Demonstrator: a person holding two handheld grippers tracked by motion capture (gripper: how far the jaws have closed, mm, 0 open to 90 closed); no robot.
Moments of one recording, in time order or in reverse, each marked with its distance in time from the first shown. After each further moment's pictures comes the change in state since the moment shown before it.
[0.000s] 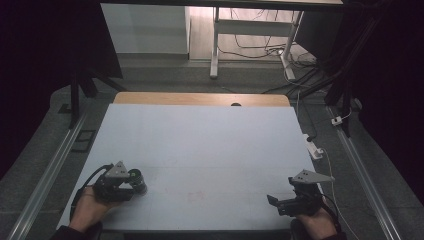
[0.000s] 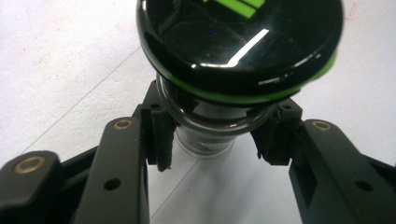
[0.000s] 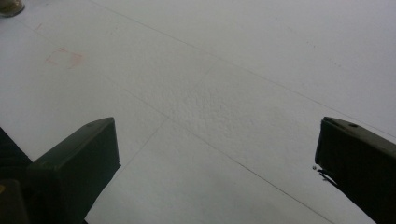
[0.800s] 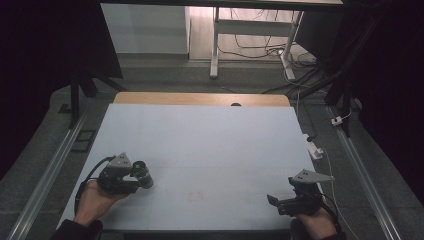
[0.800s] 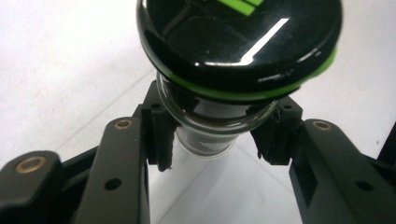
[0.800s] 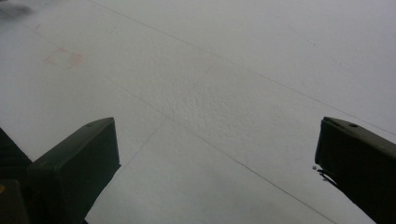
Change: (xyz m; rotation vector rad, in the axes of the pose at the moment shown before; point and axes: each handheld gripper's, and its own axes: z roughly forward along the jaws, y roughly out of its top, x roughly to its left) left arm -0.001 0.032 -0.007 -0.053 -0.047 -0.062; right arm -0.001 0.000 0.001 0.005 0.001 0.009
